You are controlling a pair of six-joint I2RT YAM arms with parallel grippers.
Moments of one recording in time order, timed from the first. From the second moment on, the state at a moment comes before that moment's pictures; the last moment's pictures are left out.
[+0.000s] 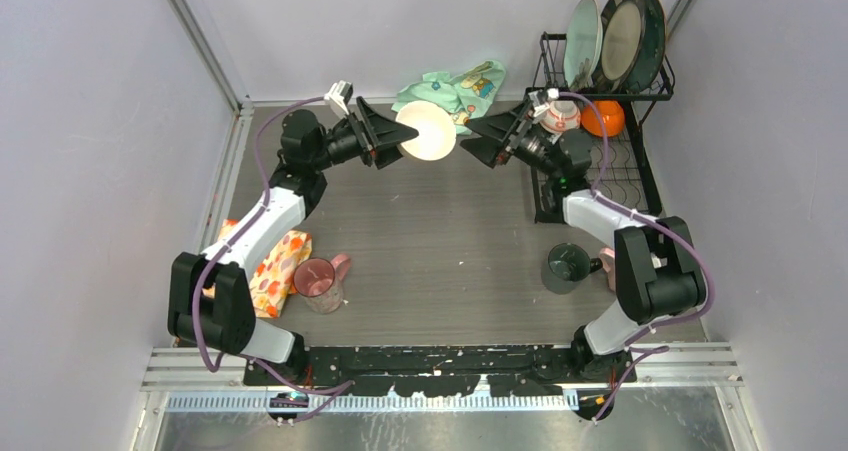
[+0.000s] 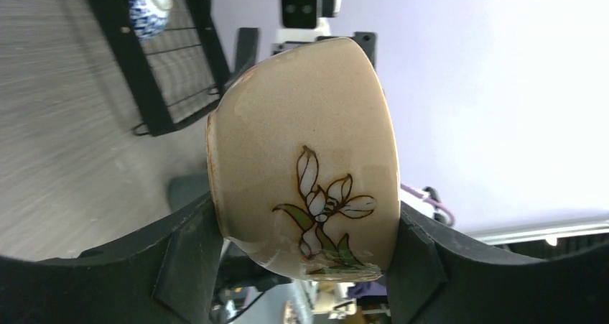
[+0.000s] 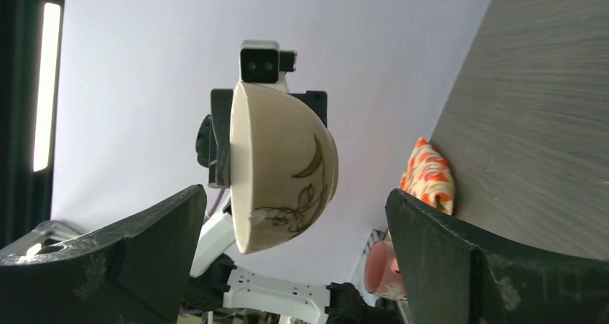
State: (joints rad) left arm -0.28 1.44 1.07 0.38 0.82 -1.22; right arm 0.20 1.58 0.89 0.97 -0.79 1.47
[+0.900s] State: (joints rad) left arm -0.29 1.49 1.01 0.62 0.82 -1.50; right arm 0.44 1.69 0.89 1.09 -0.51 1.72
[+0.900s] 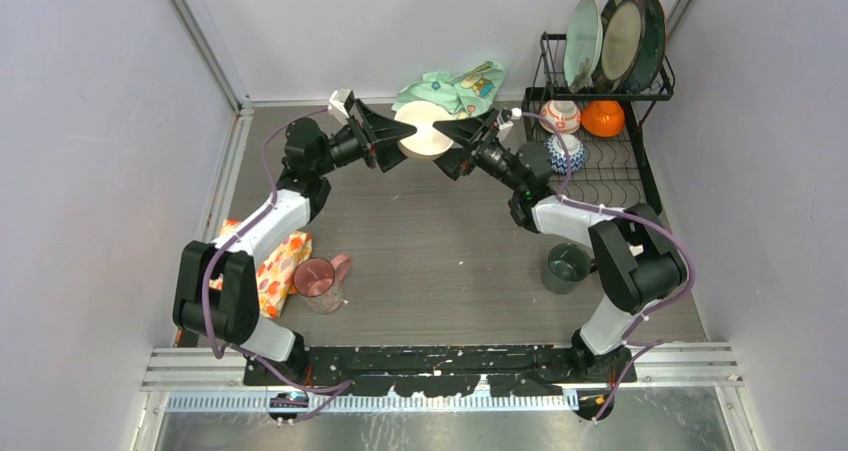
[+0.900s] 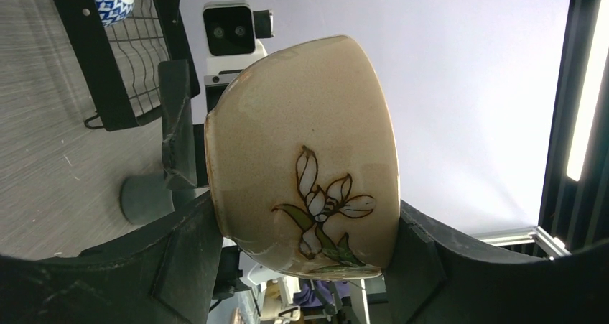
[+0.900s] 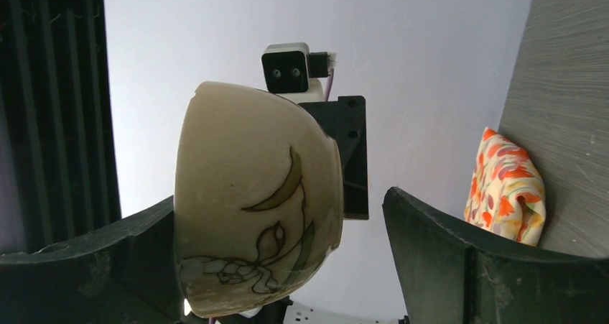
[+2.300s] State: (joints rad) left arm -0.25 1.52 0.94 0.69 0.84 -1.50; right arm 0.45 1.72 0.89 1.09 -0.54 1.74
